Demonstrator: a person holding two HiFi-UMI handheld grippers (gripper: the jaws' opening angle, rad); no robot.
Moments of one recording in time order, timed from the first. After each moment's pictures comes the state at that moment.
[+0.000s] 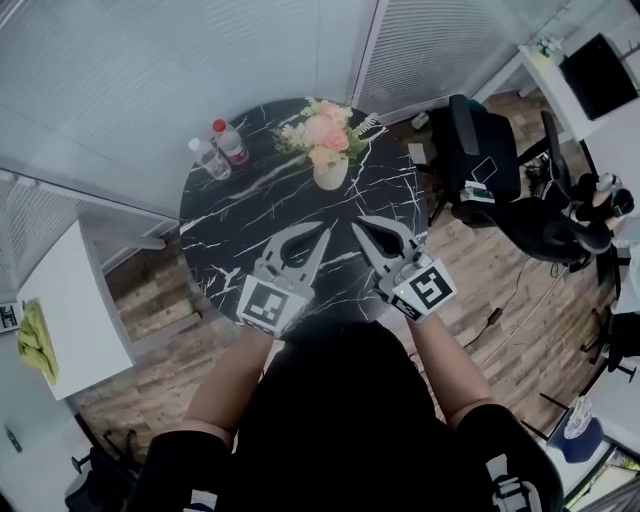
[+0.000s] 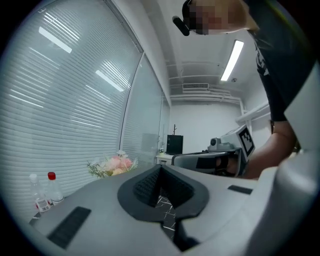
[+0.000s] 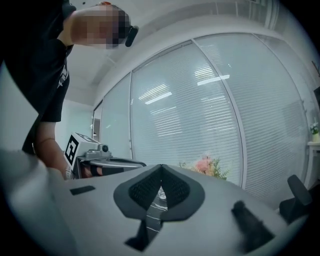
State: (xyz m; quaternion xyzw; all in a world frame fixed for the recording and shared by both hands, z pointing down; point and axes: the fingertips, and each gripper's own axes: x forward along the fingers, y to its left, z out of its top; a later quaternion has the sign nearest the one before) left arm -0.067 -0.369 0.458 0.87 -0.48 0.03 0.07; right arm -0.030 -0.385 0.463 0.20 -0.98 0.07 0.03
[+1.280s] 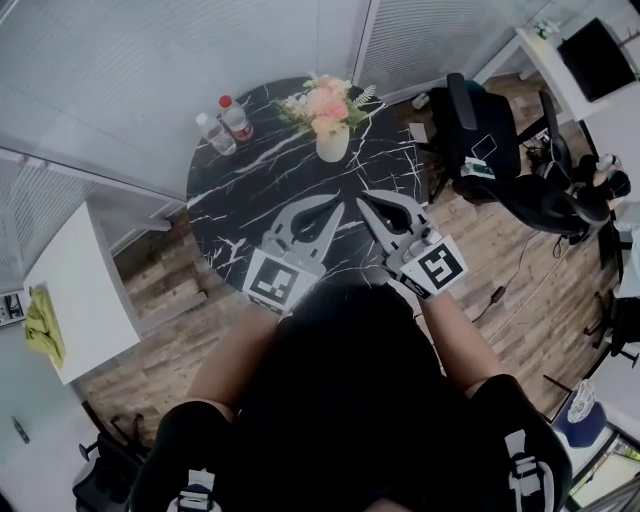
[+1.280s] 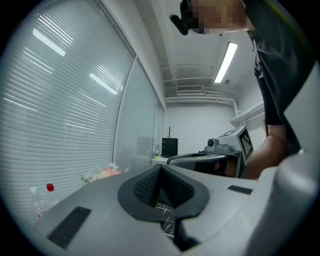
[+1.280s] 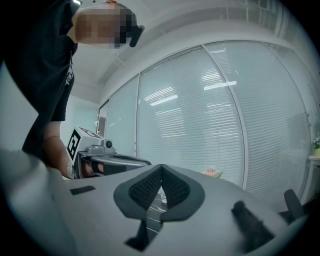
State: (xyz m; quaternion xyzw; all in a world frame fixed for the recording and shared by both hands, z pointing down) left arm -0.044 -0.342 0.408 0.89 -0.46 0.04 0.05; right arm -0.026 -0.350 0.407 0.18 -0.98 0.04 0.01
